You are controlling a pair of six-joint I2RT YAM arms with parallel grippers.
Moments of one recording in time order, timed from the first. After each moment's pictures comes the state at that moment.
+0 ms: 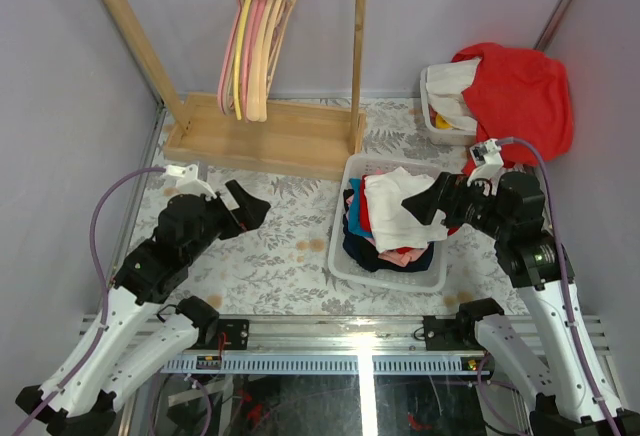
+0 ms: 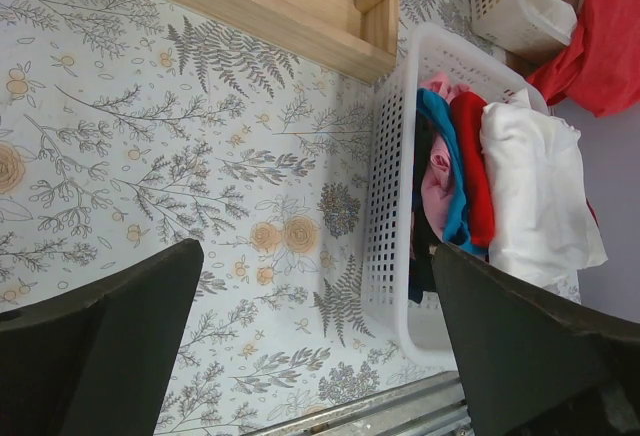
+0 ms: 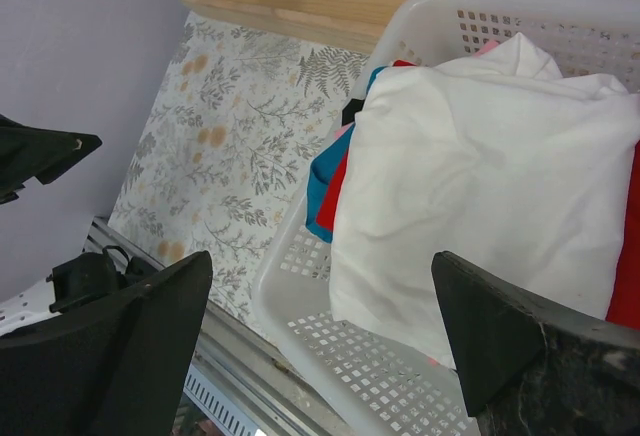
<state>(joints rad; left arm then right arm) -0.54 0.61 0.81 -0.63 -0.14 -0.72 0.21 0.69 0.91 -0.62 -0.46 0.46</state>
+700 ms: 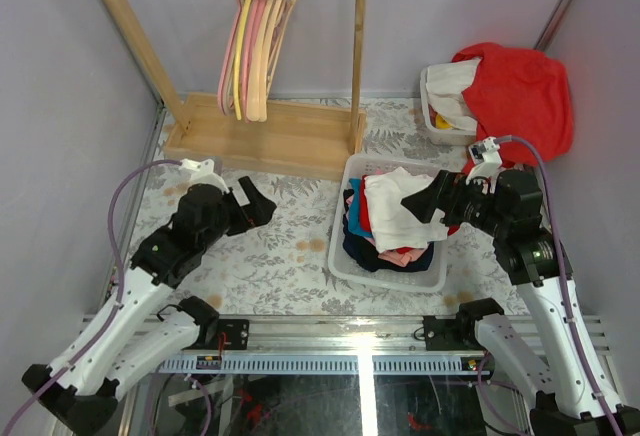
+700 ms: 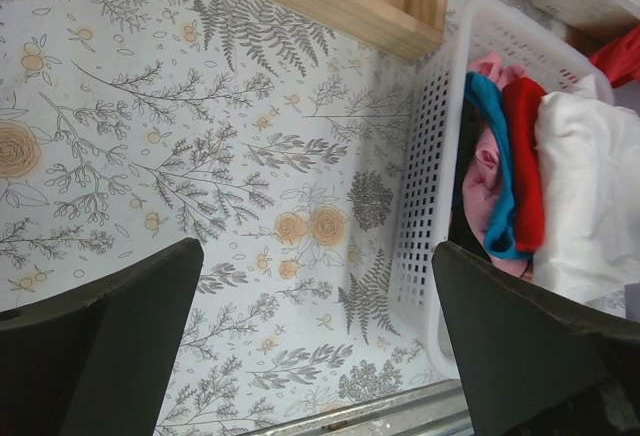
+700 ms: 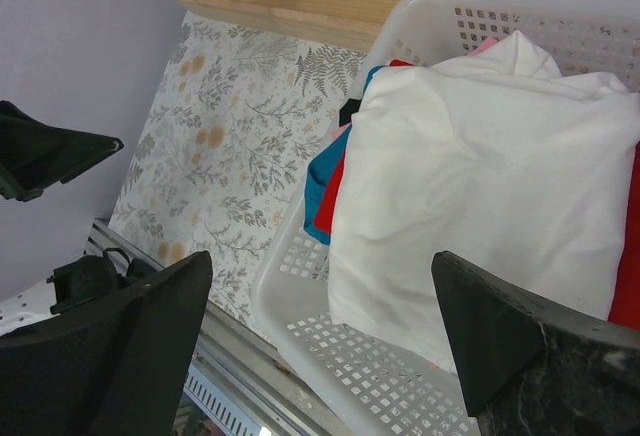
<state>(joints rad) -0.54 0.70 0.81 -0.63 -0.15 -0.71 0.21 0.70 0.91 -0.62 -0.45 0.47</state>
